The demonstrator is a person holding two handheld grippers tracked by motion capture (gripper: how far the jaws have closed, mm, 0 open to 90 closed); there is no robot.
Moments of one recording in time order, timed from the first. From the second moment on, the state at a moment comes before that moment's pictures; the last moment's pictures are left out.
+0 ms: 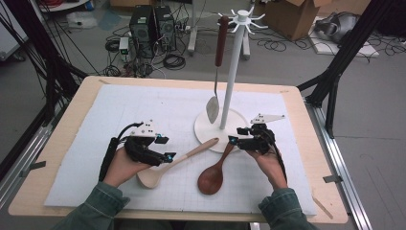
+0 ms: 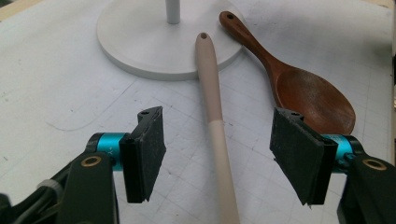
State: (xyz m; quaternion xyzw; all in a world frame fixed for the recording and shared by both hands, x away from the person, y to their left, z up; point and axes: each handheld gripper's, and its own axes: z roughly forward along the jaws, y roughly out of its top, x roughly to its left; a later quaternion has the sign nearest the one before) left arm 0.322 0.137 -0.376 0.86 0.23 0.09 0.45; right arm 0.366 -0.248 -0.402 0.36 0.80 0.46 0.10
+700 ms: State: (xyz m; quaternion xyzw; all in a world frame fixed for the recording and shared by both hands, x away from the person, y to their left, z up) left arm 0.335 0.105 -0.393 0.89 0.21 0.06 0.41; right arm 0.349 -0.258 -0.402 0.36 0.80 0.47 0.11
